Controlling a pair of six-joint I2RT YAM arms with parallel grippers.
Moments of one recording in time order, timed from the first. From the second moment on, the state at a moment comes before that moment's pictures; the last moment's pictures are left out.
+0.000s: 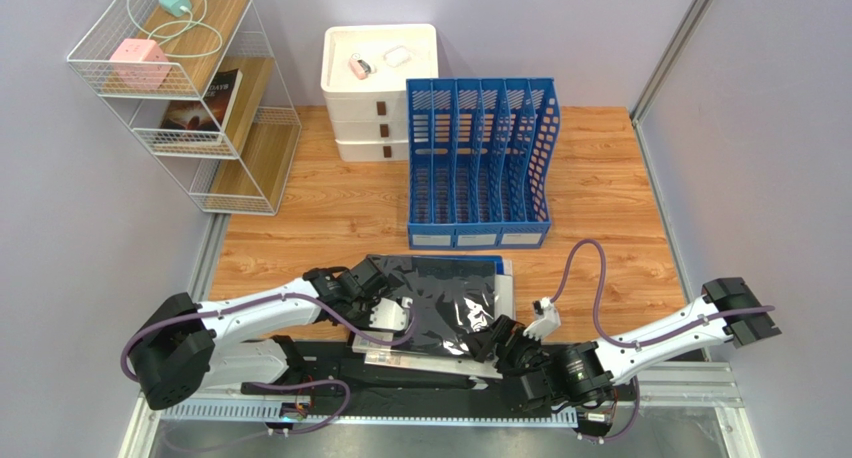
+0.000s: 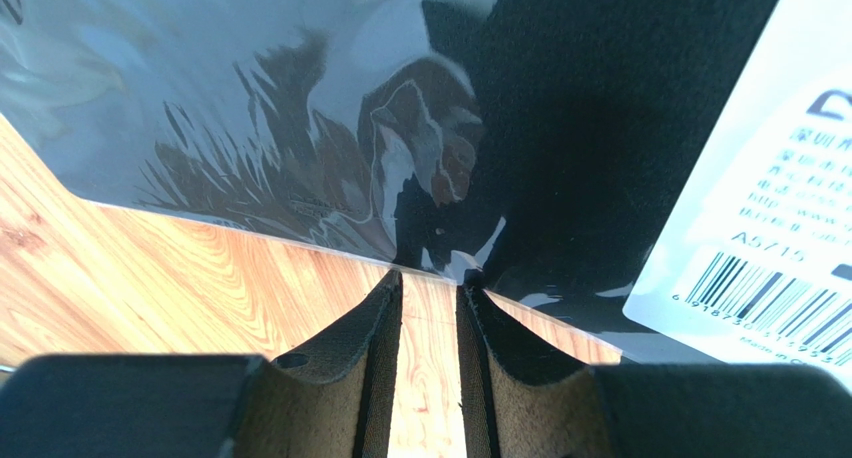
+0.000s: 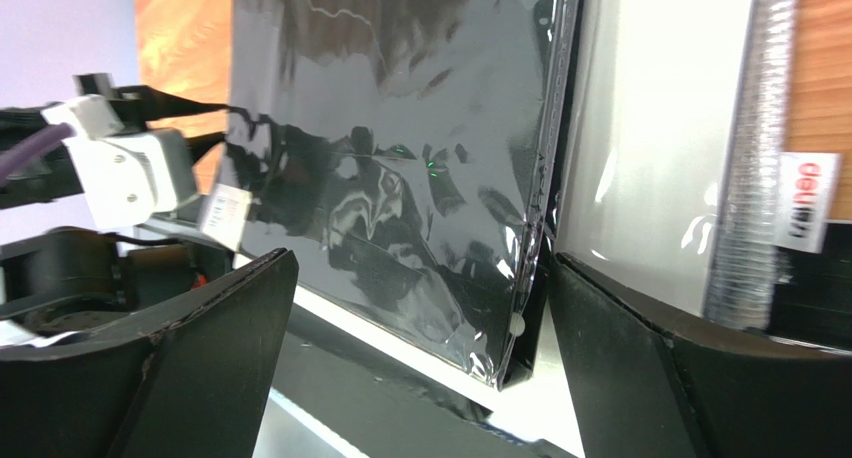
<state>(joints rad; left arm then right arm) -0.91 1.16 0.52 -0.66 -0.09 0.82 1.88 0.82 0.28 -0.54 0.98 1.98</state>
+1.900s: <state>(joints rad) -0.84 0.93 0.60 -0.51 -0.01 0.68 1.52 1.23 0.72 -1.26 0.94 2.02</state>
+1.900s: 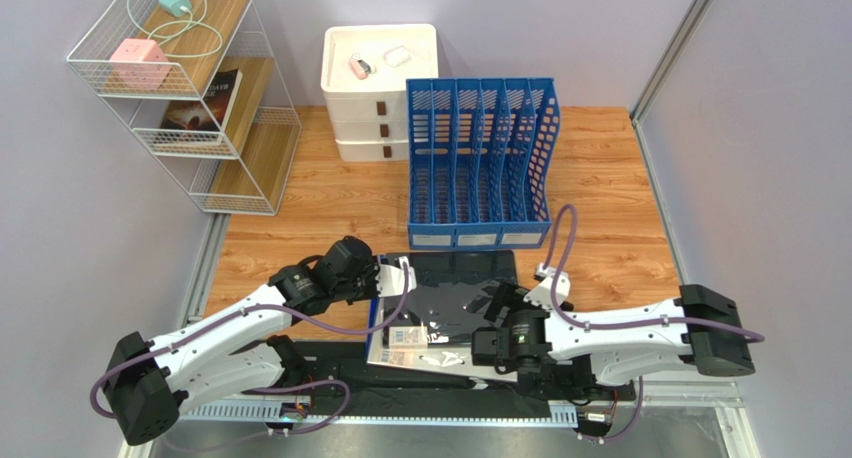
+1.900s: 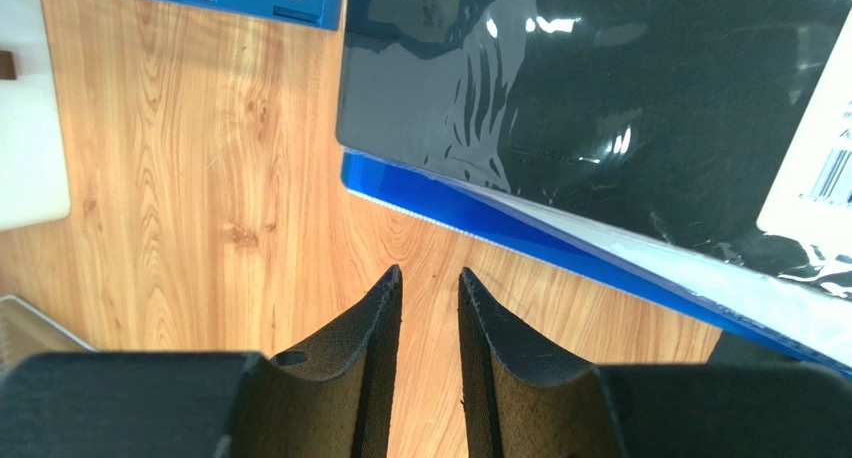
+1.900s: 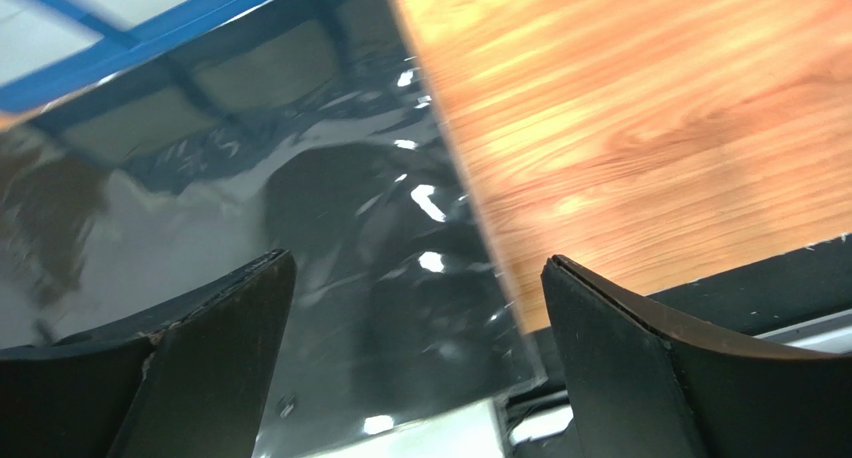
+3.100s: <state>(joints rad) -0.84 1.13 0.54 -0.39 0.01 0.71 1.45 0.93 0.39 -0.76 0.72 2.00</state>
